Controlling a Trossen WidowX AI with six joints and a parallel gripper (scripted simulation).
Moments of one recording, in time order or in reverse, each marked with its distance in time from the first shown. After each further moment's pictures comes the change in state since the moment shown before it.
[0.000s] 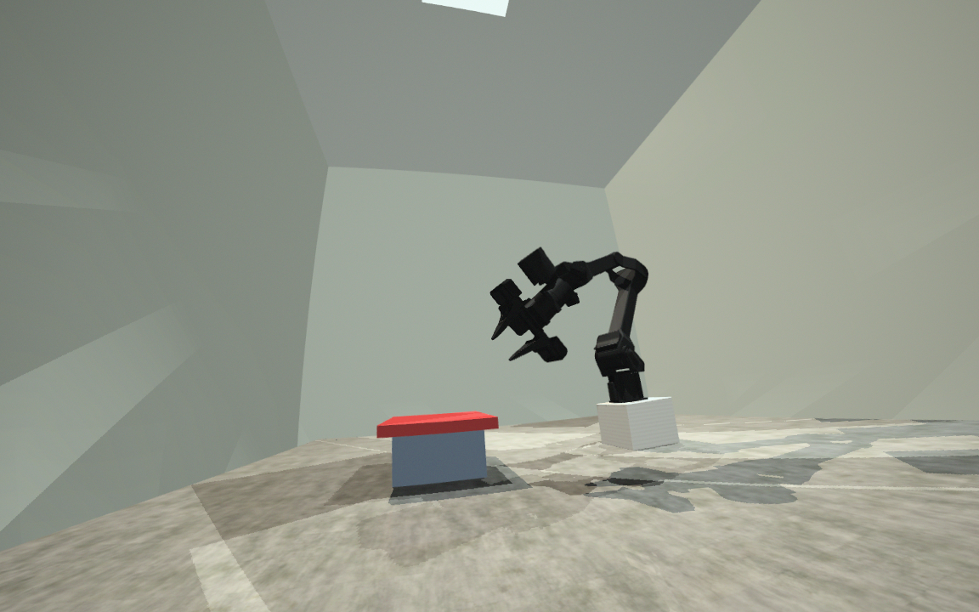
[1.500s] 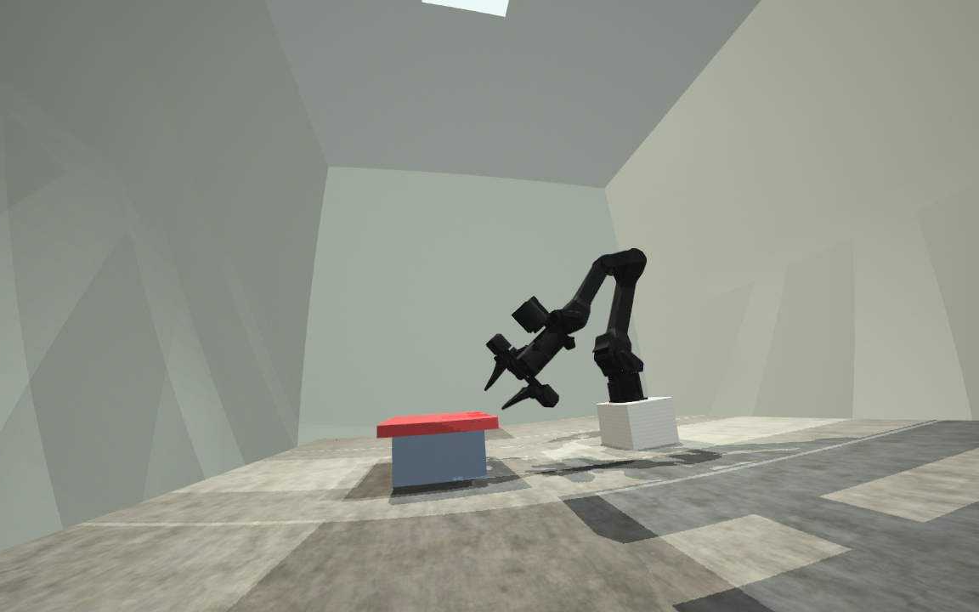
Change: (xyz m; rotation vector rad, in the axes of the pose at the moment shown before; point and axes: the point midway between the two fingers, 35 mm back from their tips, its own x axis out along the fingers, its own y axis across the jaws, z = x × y) arm 0.048 -0.080 0.076 0.166 -0.163 0.001
